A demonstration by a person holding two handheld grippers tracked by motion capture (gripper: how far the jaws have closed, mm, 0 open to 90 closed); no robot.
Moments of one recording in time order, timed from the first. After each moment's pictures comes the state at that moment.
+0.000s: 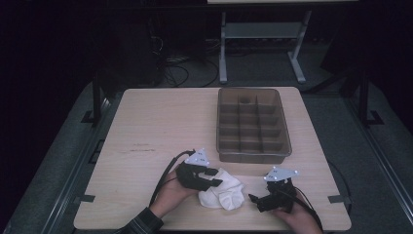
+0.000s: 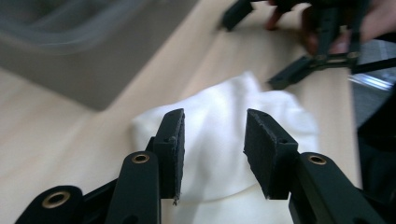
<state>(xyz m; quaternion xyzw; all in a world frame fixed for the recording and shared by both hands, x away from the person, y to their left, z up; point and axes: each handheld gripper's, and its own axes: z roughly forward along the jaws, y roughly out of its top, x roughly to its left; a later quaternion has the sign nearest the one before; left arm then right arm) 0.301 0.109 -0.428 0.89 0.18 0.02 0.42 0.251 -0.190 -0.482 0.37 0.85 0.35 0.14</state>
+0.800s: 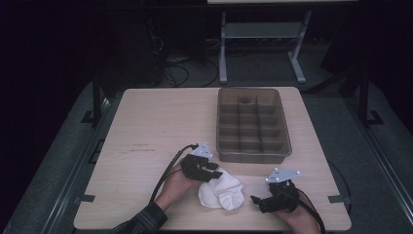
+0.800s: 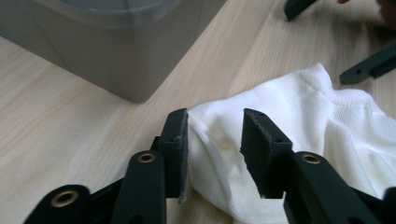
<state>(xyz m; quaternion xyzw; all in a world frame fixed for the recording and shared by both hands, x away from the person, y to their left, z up) 0.331 0.095 -0.452 0.90 0.20 0.01 0.40 0.243 -0.194 -0.473 0.38 0.85 0.34 0.12</state>
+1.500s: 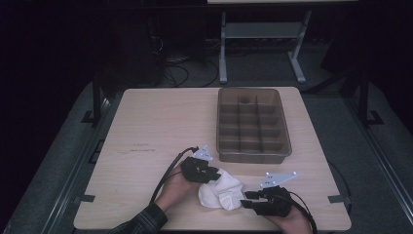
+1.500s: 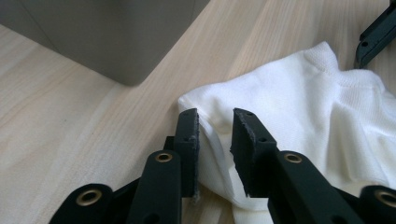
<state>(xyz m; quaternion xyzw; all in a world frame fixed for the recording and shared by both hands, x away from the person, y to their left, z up) 0.328 0.096 -0.460 0.90 0.20 0.00 0.38 0.229 -0.173 -0.460 0.33 0.85 0.42 0.00</state>
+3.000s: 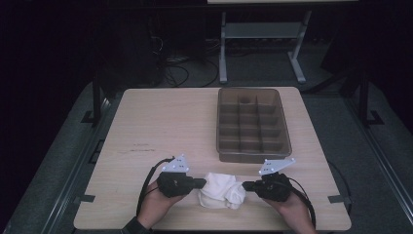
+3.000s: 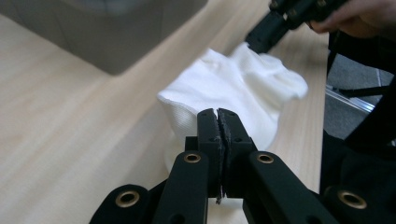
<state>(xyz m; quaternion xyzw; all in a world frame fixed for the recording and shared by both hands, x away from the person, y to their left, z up) 0.267 0.149 -0.423 0.87 0.22 0.00 0.45 0.258 -0.172 -0.441 0.31 0.86 0.41 0.03</state>
